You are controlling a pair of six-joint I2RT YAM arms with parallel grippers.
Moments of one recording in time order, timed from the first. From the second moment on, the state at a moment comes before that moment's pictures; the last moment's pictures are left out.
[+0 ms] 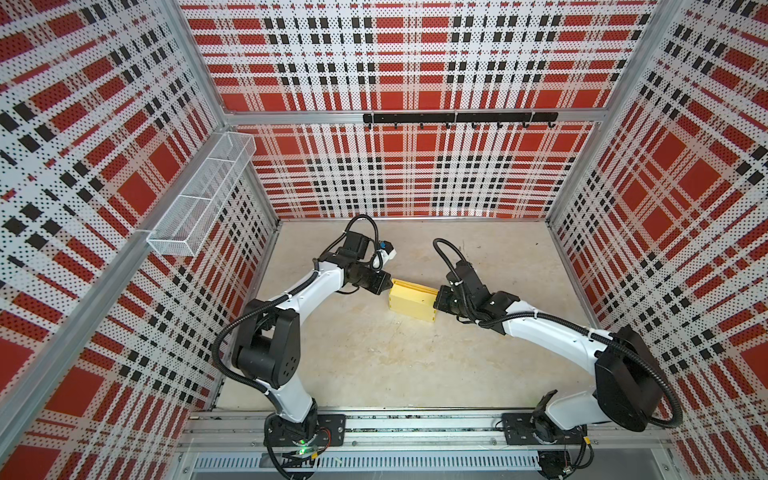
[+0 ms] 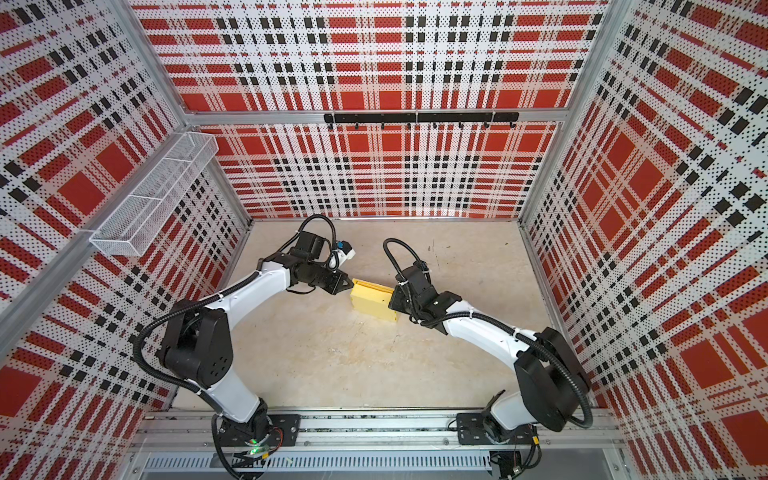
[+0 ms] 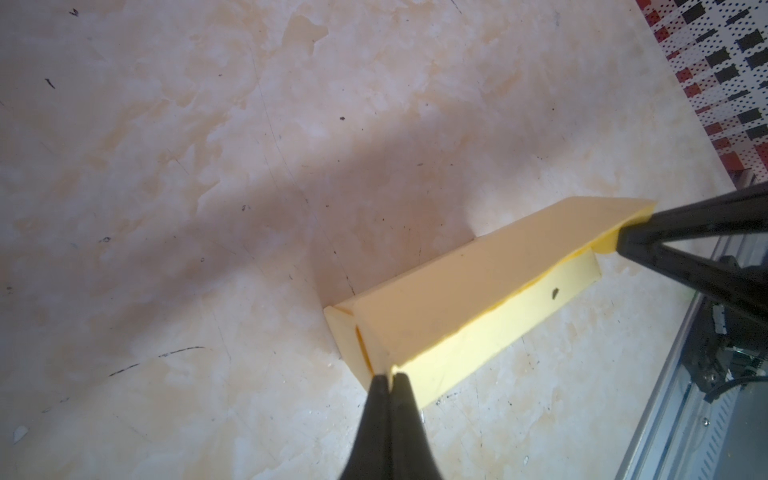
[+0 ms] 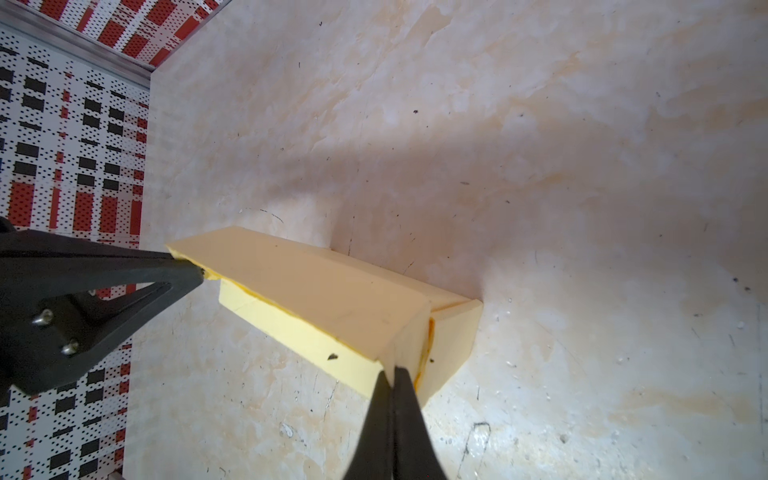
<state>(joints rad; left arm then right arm) -0.34 1.70 1.27 -0.60 0.50 0.14 0.72 1.46 0.94 -0.26 0.09 0.88</state>
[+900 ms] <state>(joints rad) -0.34 1.71 1.26 -0.58 0.51 0.15 0.74 1.43 0.89 -0.20 0.13 0.84</state>
